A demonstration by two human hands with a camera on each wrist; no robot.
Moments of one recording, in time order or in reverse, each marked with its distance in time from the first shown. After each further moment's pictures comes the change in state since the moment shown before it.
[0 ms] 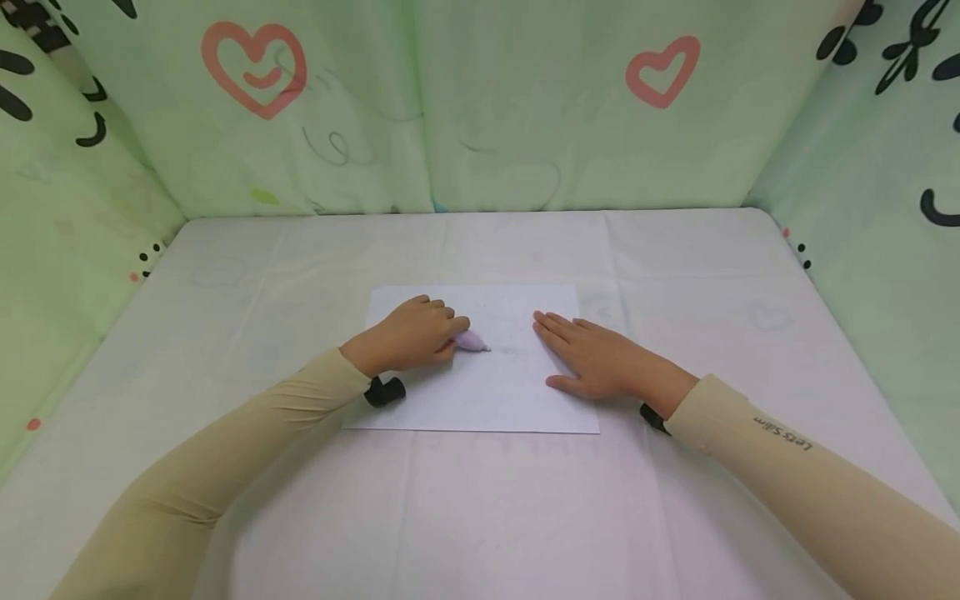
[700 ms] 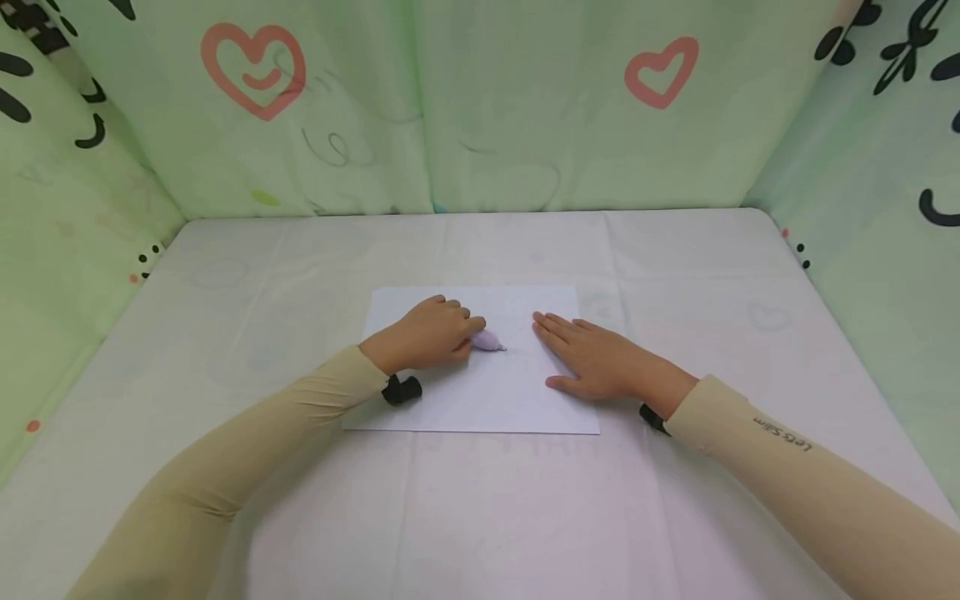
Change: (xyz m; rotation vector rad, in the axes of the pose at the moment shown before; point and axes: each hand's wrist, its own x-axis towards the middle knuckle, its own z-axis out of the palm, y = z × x) left_hand 0.020 0.010 0.002 0.025 -0.033 -0.005; right_hand 0.001 0.000 0.001 -0.006 -0.034 0.027
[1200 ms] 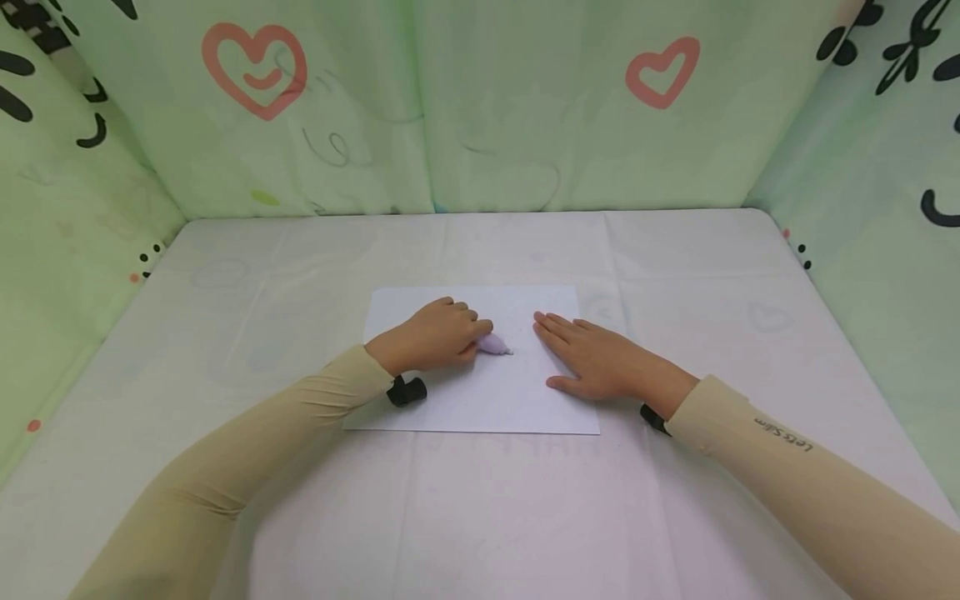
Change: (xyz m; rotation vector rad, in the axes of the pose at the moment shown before) left_hand 0.004 0.005 -0.008 -0.041 -0.056 0.023; right_hand 0.000 -0.001 -0.002 0.000 -0.007 0.002
